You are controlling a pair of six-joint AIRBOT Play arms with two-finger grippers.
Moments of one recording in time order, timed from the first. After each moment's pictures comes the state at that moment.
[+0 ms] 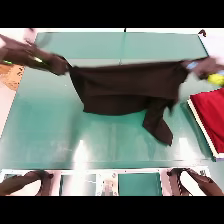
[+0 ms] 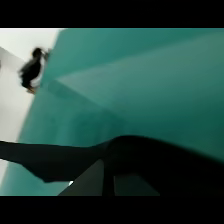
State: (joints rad) left arm -0.13 -1.29 1.44 1.01 -1.18 -1.13; right arm -0.30 -0.92 0.96 -0.51 1.01 1.17
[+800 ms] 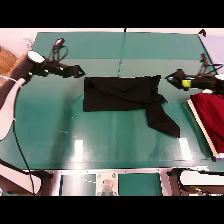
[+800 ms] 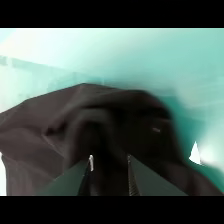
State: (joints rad) left arm -0.01 -1.73 1.58 0.80 -1.01 -1.02; right arm -0.39 -1.45 1.15 -0.61 1.00 1.13
